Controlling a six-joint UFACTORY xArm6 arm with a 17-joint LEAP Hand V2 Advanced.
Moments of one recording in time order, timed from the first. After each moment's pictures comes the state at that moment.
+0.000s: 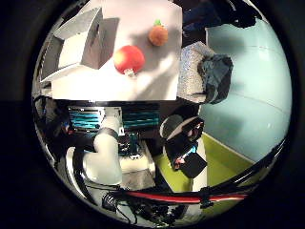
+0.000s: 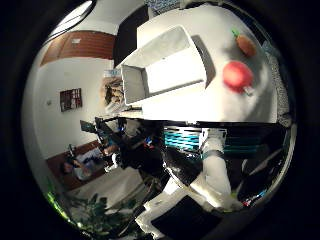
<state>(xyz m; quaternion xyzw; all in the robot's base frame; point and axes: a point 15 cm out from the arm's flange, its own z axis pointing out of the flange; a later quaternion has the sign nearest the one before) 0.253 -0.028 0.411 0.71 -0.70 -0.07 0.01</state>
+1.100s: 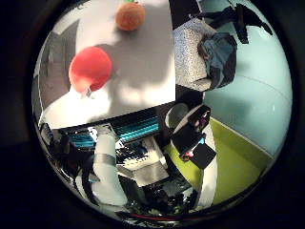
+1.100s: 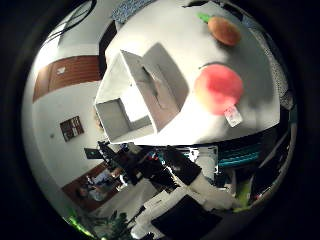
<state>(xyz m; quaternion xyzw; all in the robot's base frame) 0.304 -0.123 0.277 0.61 -0.78 -0.11 0.04</state>
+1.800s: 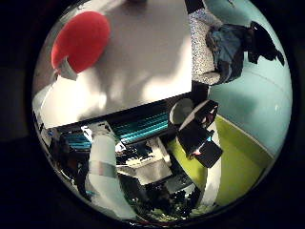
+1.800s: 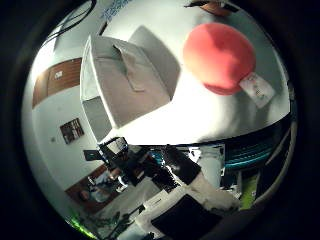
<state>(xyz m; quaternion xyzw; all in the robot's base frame) 0.268 -0.116 0.211 0.60 -0.79 -0.13 0.04</state>
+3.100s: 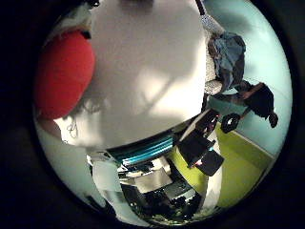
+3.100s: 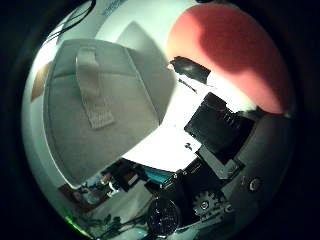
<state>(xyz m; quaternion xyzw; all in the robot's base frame) 0.303 -0.115 0.178 0.62 -0.78 -0.11 0.05</state>
